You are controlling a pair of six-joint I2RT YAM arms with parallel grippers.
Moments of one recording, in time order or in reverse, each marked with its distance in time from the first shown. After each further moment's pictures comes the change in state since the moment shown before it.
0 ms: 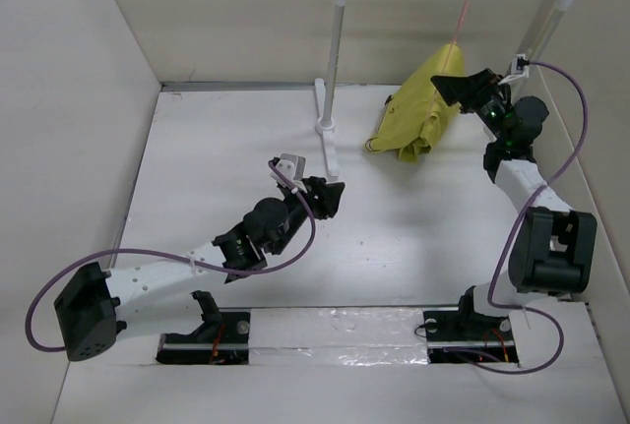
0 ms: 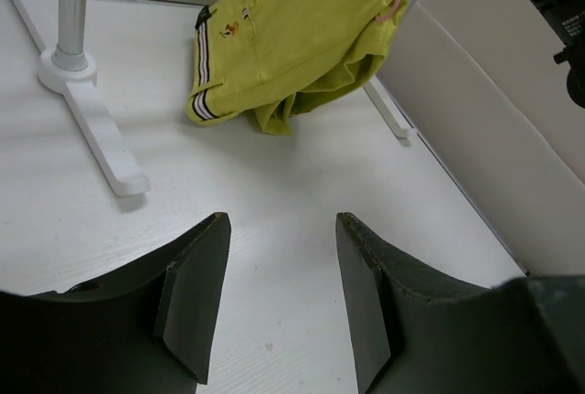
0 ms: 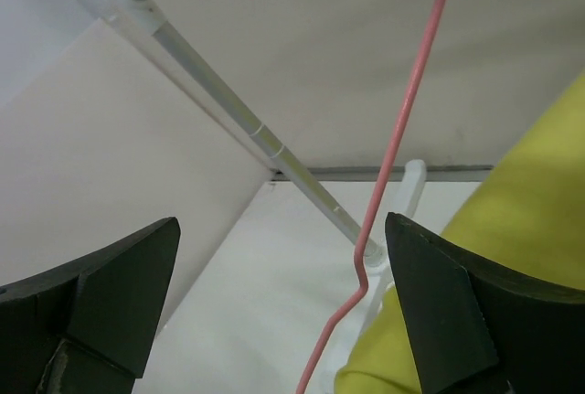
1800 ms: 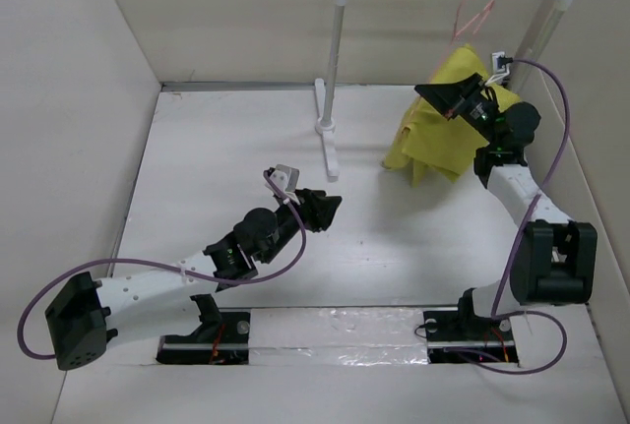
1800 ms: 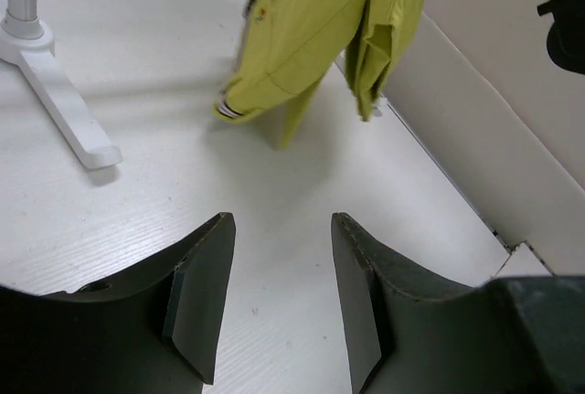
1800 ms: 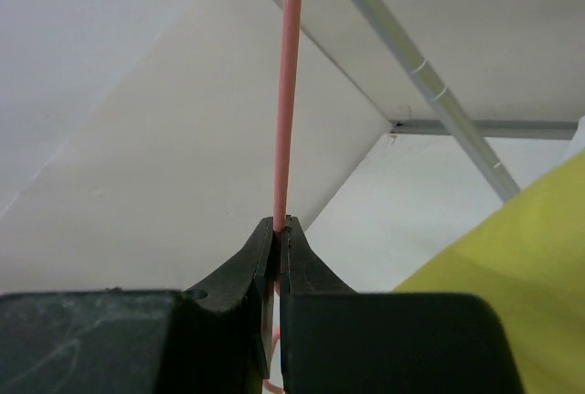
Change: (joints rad) left arm 0.000 -0.092 -0.097 0.006 0.094 -0.031; right arm 0.107 -0.119 -0.072 0.100 -0.132 0.238
